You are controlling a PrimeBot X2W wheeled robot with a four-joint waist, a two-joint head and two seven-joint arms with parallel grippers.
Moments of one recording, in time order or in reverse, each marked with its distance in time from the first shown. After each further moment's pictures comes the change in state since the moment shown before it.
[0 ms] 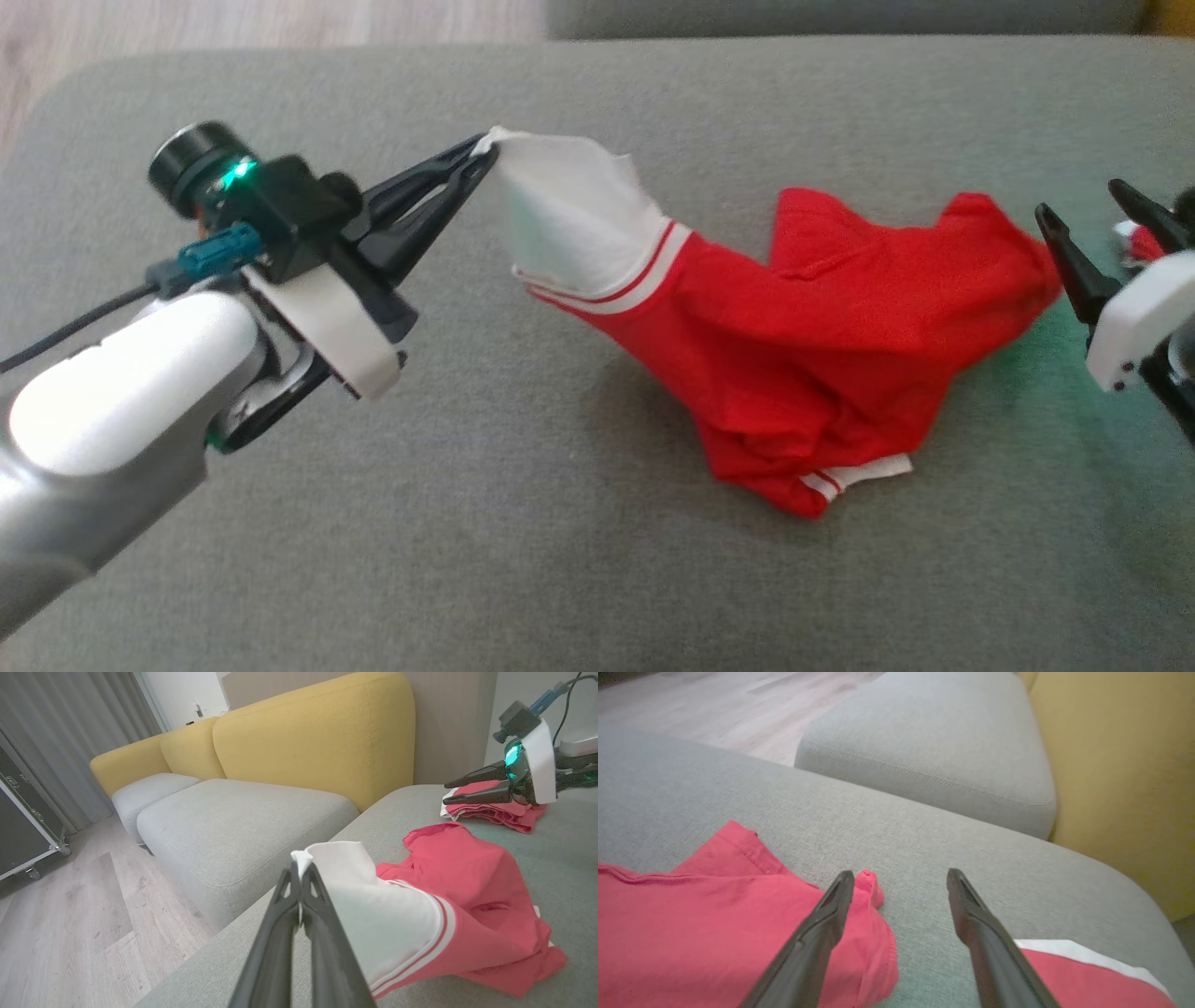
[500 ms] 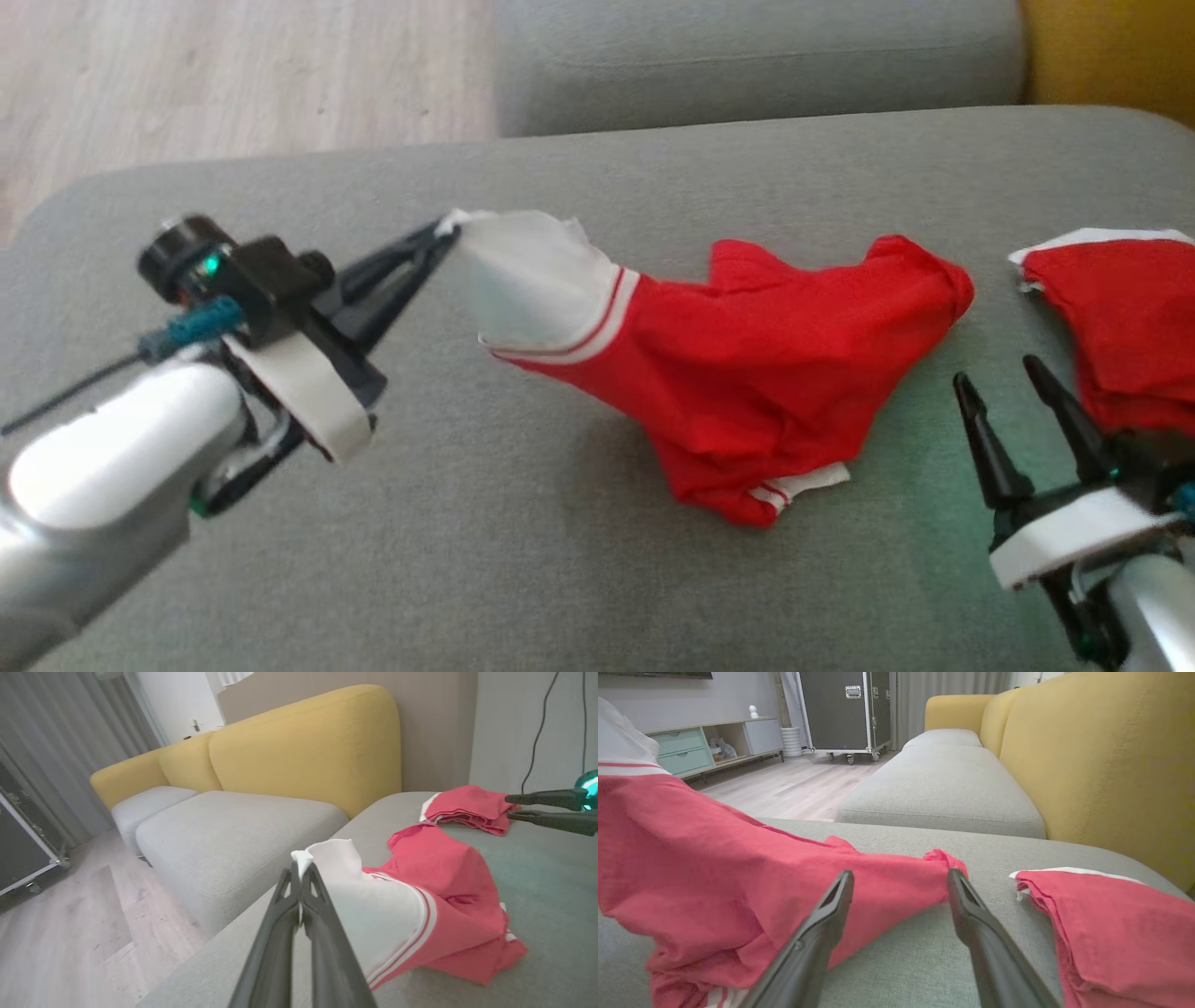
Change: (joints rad) left arm 0.107 0.027 -0.018 0.039 -0.017 -0.003 -0.045; right arm 0.482 0.231 -0.275 -0.263 -0.185 0.000 -0.244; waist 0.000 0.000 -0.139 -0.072
